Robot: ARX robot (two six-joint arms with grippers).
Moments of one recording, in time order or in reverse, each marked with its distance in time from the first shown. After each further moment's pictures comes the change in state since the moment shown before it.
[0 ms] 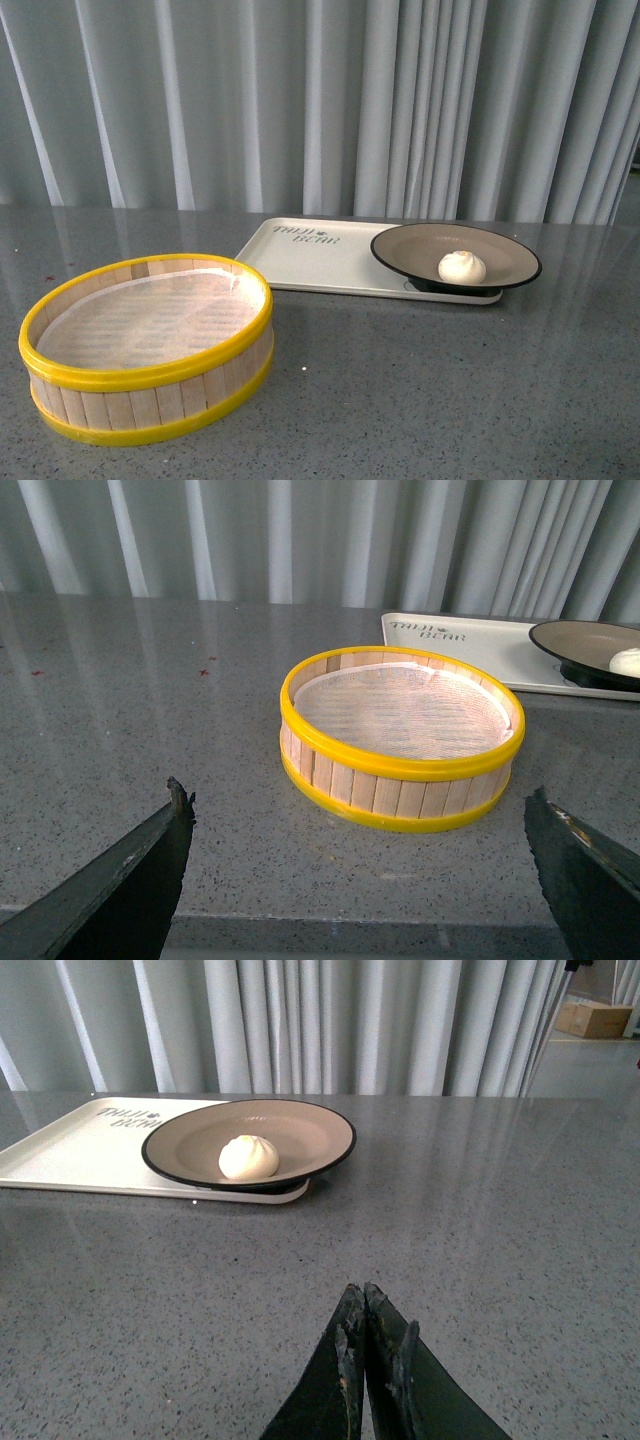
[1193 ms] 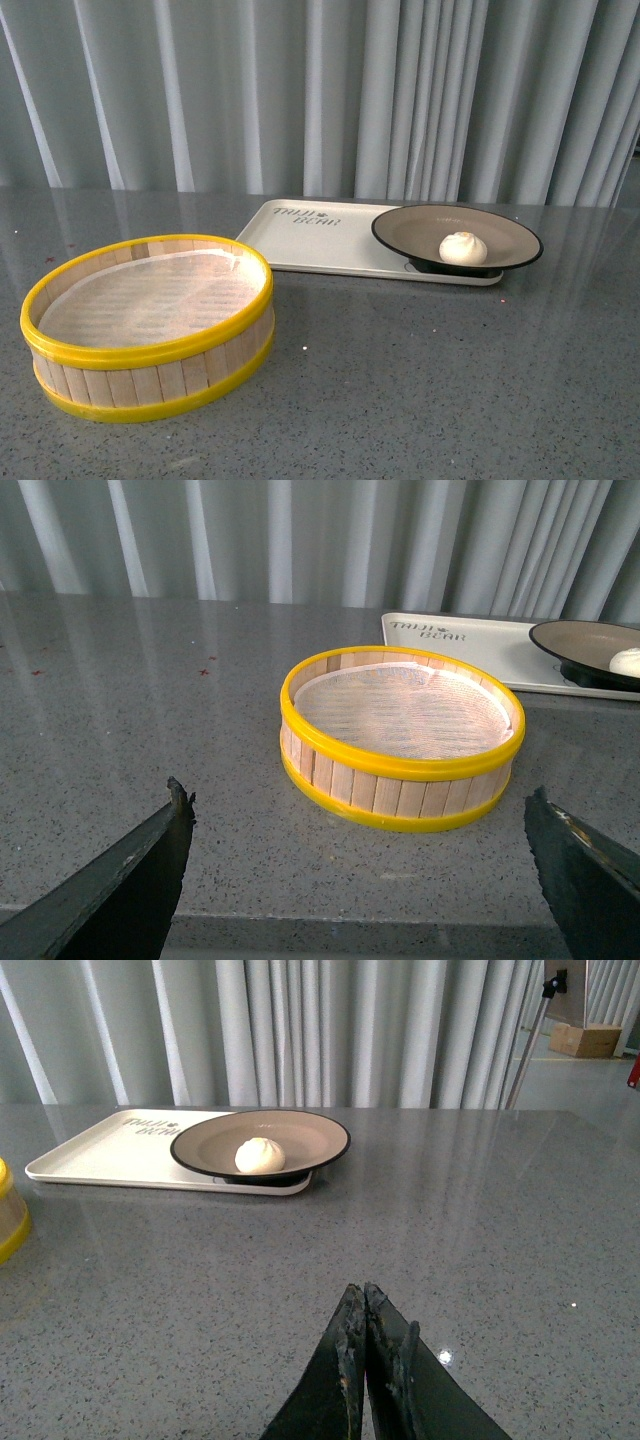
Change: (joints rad) left arm 0.000 0.000 0.000 0.000 0.000 0.000; right arm 0.000 -0.858 -0.101 -0.731 0.000 -0.002
